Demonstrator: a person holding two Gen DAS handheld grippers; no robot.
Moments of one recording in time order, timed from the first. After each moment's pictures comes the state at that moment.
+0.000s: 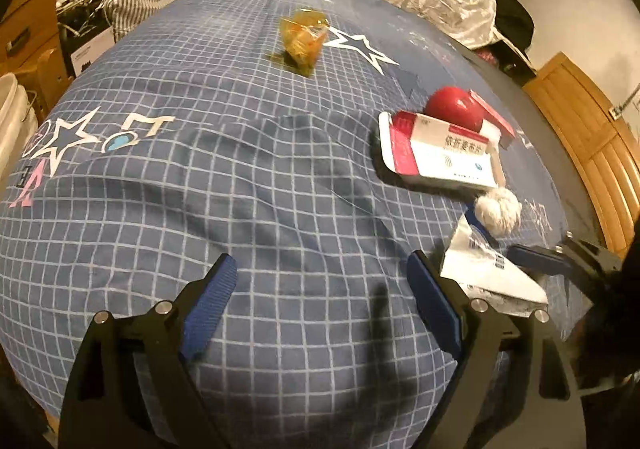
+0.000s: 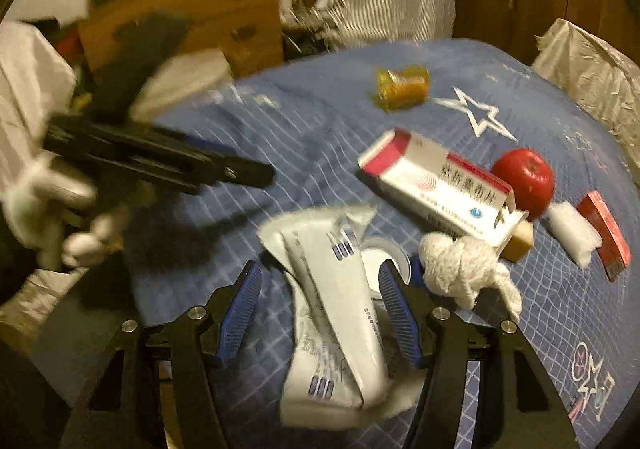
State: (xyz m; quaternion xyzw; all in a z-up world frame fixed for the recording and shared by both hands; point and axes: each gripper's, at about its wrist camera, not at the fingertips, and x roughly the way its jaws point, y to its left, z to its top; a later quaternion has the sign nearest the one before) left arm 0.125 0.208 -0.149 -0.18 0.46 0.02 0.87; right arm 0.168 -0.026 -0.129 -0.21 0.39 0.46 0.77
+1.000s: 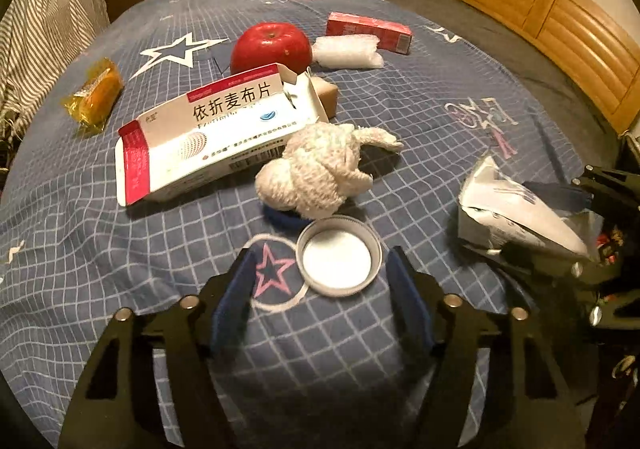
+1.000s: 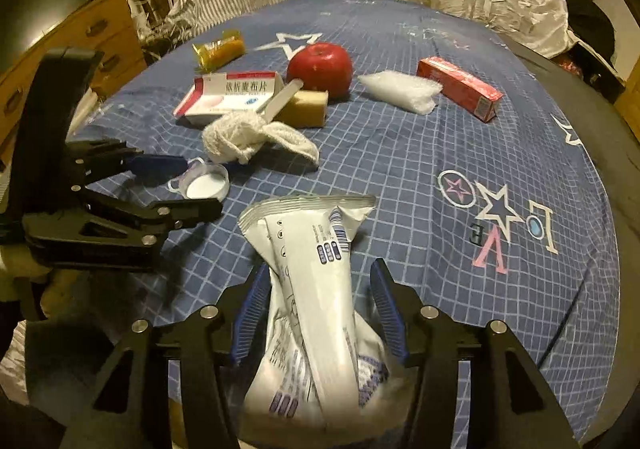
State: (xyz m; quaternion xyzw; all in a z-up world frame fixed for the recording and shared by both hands) left arm 0.188 0.033 -0.166 0.02 0.49 -0.08 0.87; right arm 0.194 -0.171 -0.145 -0.12 0.47 0.28 0.83
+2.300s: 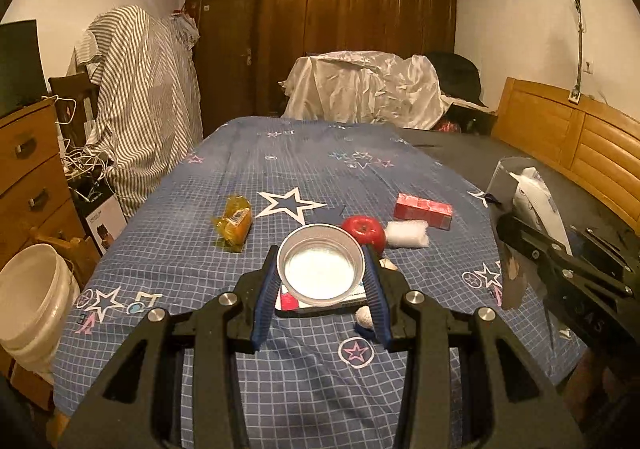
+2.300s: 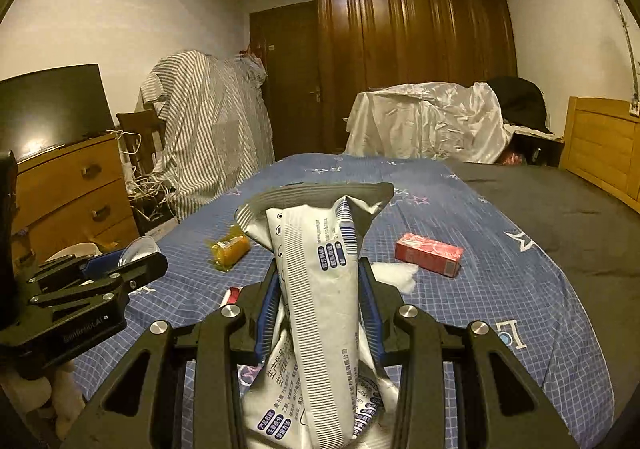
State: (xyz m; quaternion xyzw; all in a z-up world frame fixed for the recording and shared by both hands) left arm 0.095 0.086 -0.025 -0.03 0.24 0.05 0.97; right arm 0.139 -0.138 -0.009 0.00 0.19 0.22 0.96
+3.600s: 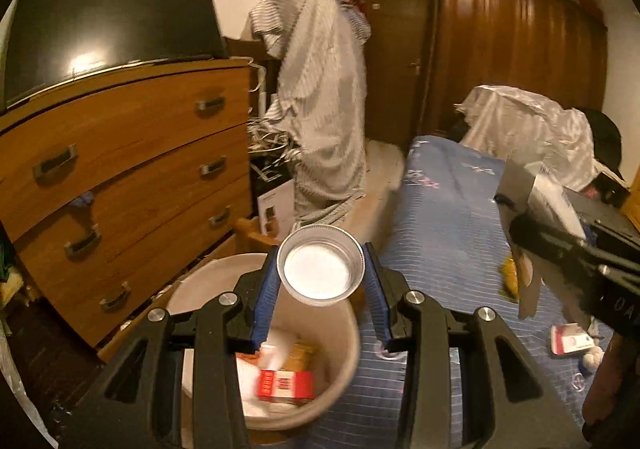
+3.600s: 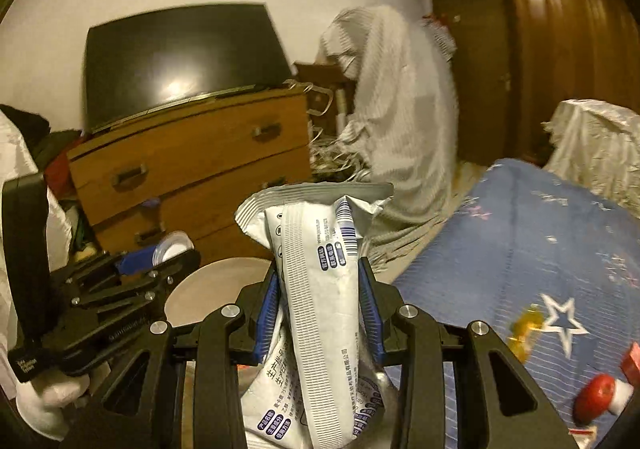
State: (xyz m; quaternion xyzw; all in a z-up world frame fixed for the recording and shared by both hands) left arm -0.002 0.438 0.031 -0.11 0.24 0.30 0.92; right arm 0.129 0.356 0.096 -0.08 0.25 0.51 0.82
